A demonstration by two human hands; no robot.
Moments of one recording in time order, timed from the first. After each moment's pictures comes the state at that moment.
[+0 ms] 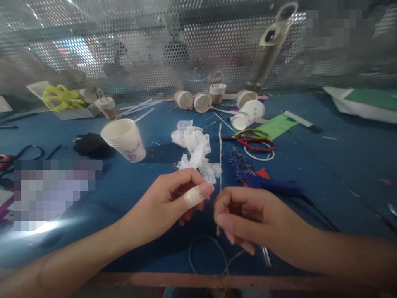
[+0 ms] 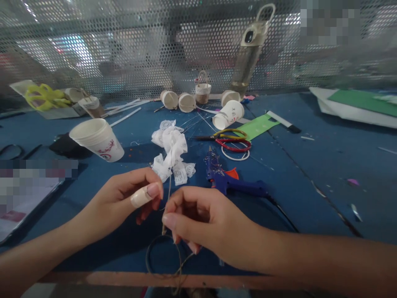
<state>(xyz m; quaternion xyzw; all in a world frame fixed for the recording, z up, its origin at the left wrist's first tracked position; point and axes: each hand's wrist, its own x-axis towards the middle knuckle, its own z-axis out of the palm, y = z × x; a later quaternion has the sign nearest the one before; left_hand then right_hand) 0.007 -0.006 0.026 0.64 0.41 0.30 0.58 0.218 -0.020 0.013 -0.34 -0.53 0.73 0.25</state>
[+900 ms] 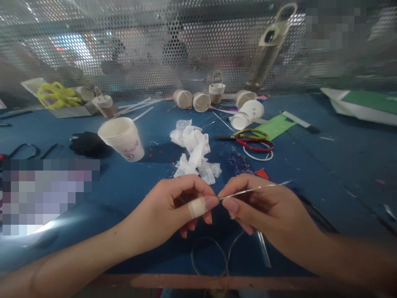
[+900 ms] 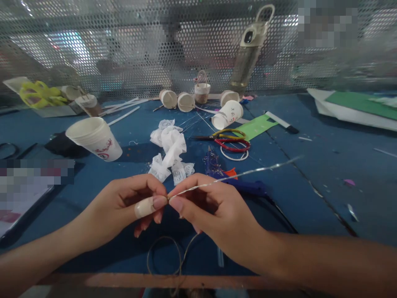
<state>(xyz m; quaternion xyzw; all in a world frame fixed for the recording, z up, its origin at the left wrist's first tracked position) 0.010 -0.011 0.027 0.60 0.41 0.26 0.64 0.220 -0.020 0.009 -0.39 -0.60 0.58 0.38</state>
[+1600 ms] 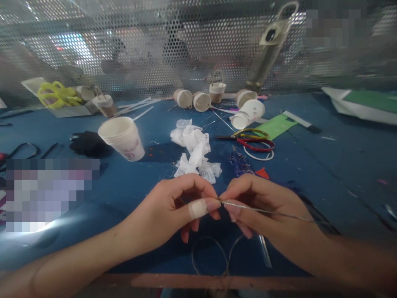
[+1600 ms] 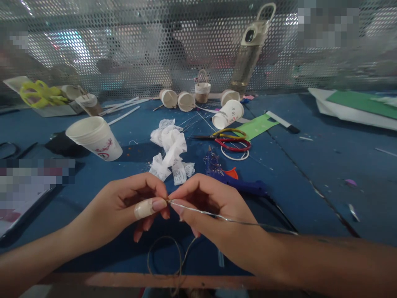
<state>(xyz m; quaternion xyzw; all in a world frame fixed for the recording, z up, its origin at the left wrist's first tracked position) 0.010 -0.012 0.025 0.59 0.39 0.28 0.65 0.223 -0.027 0.007 -0.38 -0.58 0.60 0.40</state>
